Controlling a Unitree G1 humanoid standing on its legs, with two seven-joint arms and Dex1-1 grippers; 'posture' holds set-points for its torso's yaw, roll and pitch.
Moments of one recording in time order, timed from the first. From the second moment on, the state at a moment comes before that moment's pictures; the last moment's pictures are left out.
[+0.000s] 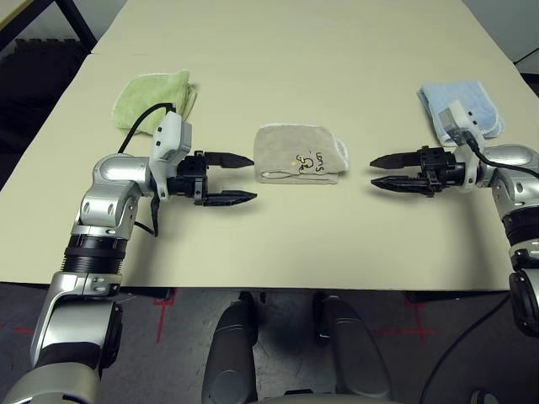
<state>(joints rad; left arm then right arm) -0.65 0.65 -0.01 0.25 -0.37 0.13 -1.45 -0.81 -0.67 -0.01 0.71 0.25 0.07 1.58</state>
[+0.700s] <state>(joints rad) -0.65 0.65 -0.02 0.24 -0.37 0.10 -1.45 -0.92 -0.50 -0.28 0.62 0.52 1.26 0.83</state>
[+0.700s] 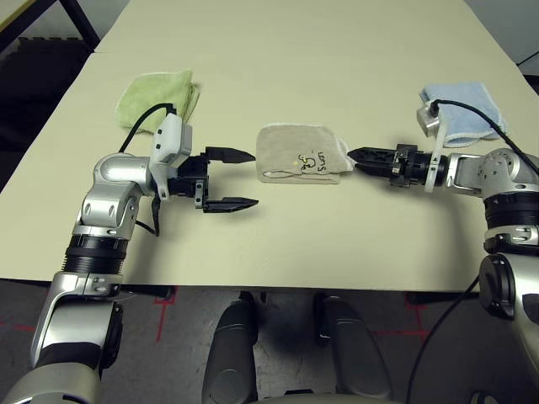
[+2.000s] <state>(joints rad) -0.64 0.65 -0.02 0.17 -0.37 0.15 -1.43 -1.00 -0.30 -0.29 0.72 0.58 1.19 0.69</state>
